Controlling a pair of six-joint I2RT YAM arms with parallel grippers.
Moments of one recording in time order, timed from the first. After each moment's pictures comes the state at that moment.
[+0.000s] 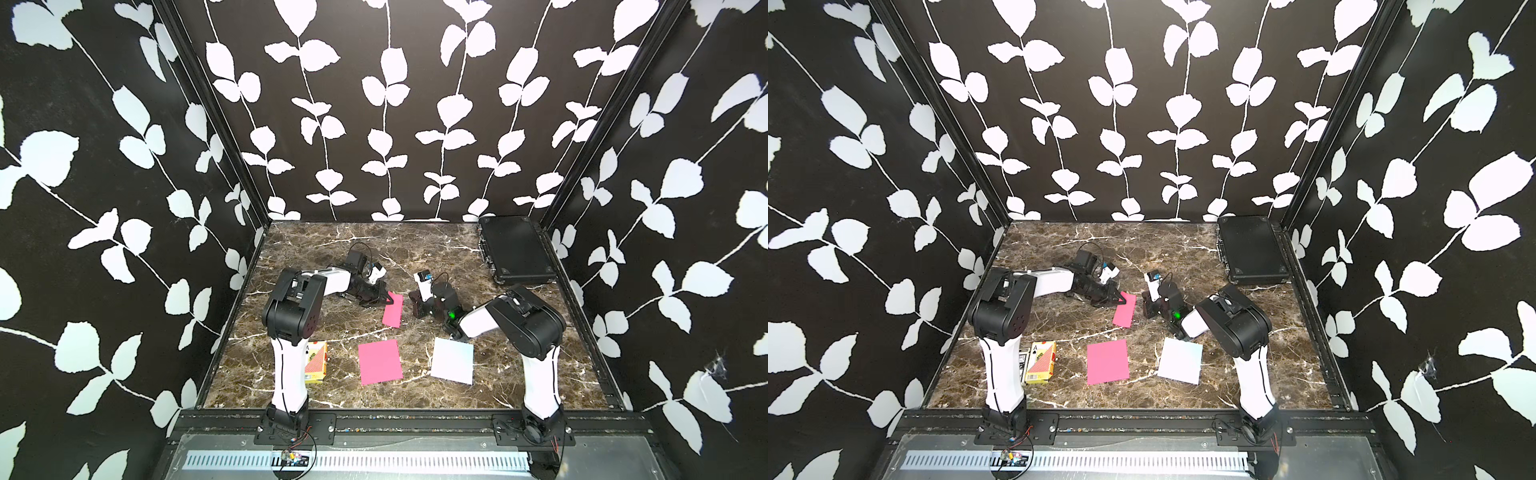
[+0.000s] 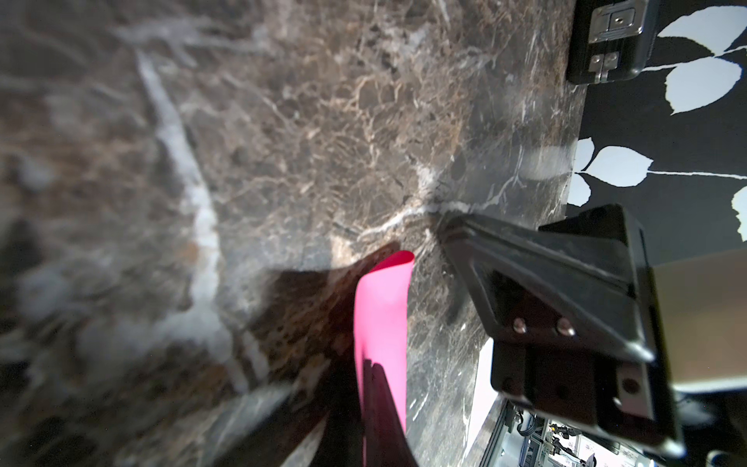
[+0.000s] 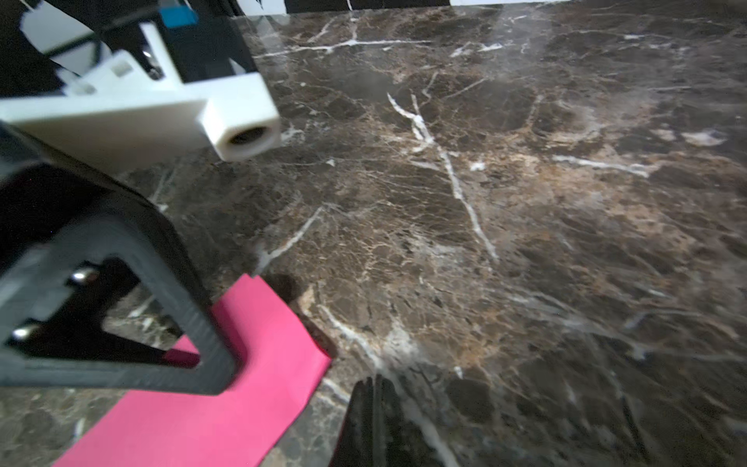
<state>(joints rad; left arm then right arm) -0.36 2.06 1.24 -0.36 0.77 -0.31 0.65 2.03 0.81 0.79 -0.17 0.21</state>
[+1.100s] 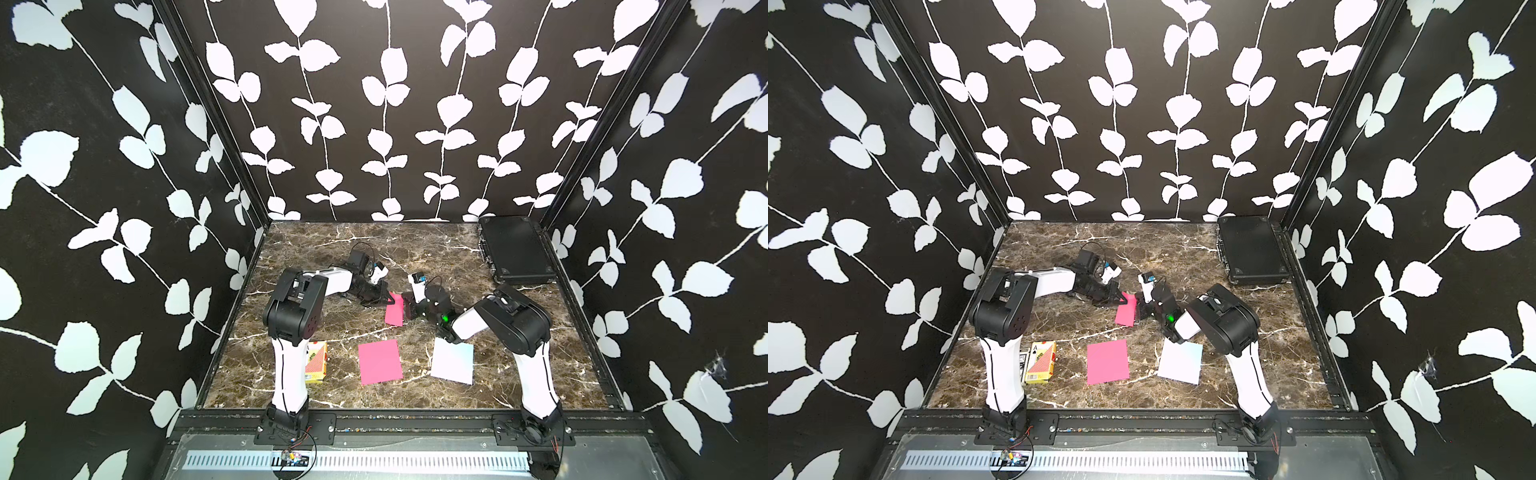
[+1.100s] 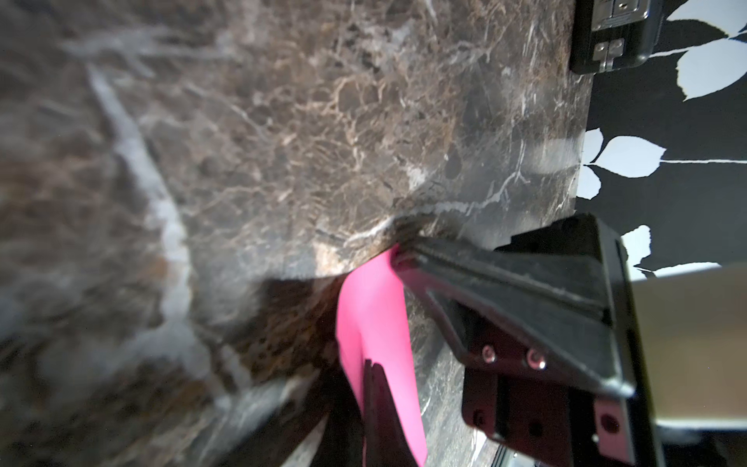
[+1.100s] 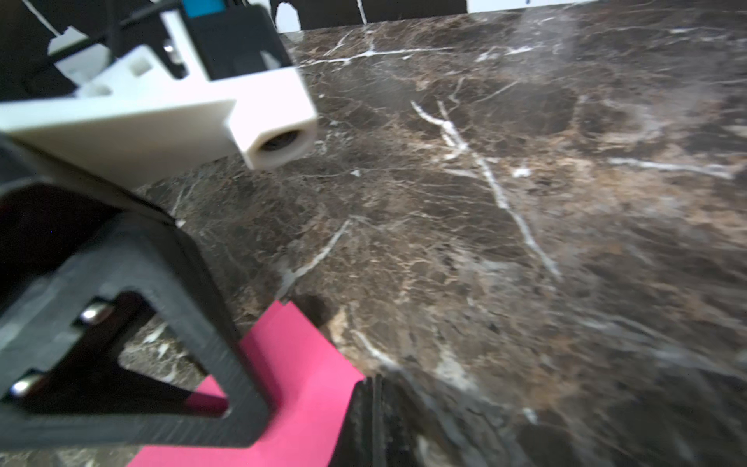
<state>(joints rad) -0.38 2.06 1.24 -0.37 0.75 -0.28 0.67 2.11 0.84 0.86 -0.09 0.24</state>
